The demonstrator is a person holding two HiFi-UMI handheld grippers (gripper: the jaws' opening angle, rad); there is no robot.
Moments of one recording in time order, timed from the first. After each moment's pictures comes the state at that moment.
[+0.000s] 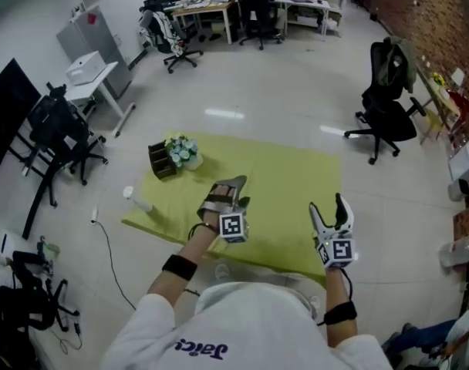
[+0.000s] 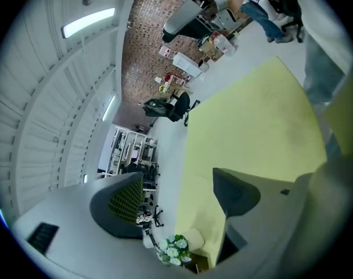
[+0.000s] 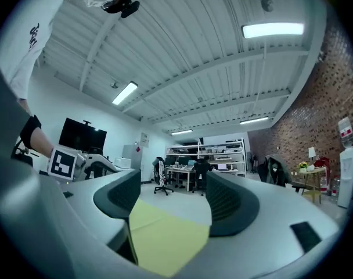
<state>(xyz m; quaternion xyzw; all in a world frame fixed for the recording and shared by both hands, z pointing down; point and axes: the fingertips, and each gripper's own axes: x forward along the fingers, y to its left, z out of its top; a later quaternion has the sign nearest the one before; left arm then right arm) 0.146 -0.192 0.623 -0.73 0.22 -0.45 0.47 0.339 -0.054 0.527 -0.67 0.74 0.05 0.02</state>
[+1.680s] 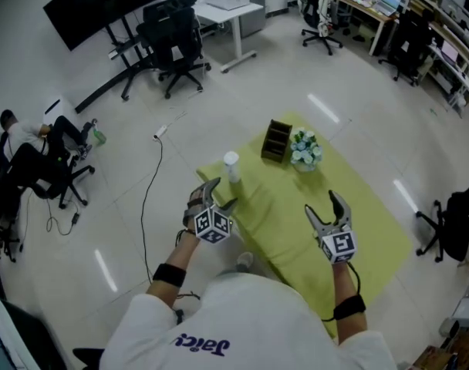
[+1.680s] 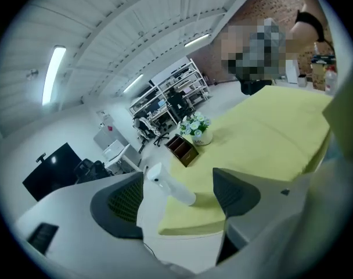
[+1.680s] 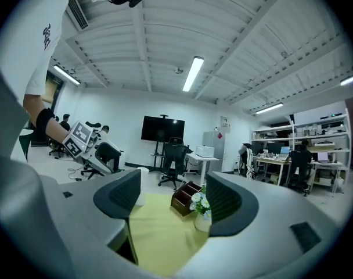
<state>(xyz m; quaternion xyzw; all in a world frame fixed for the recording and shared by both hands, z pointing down) -0.301 -0.212 0.626 -0.72 0.56 -0.41 0.06 -0.032 -0.261 0.547 -0.32 0.94 0.03 -0.09</state>
